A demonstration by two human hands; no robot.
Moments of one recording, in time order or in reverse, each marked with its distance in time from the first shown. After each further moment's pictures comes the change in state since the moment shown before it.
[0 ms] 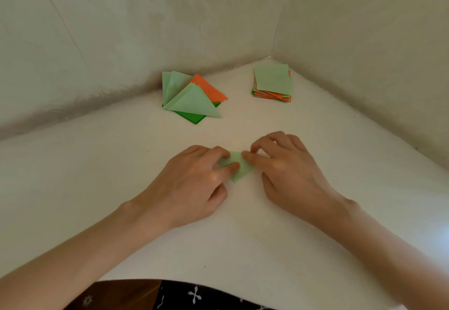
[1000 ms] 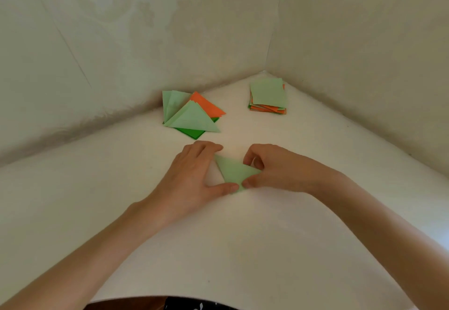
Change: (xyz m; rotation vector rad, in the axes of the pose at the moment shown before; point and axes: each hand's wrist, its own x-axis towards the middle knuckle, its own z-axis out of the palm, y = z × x) left_hand 0.020 -0.017 0.007 -0.362 -0.009 -0.297; right_hand 0.041 0.011 -0.017 0.534 -0.621 0.422
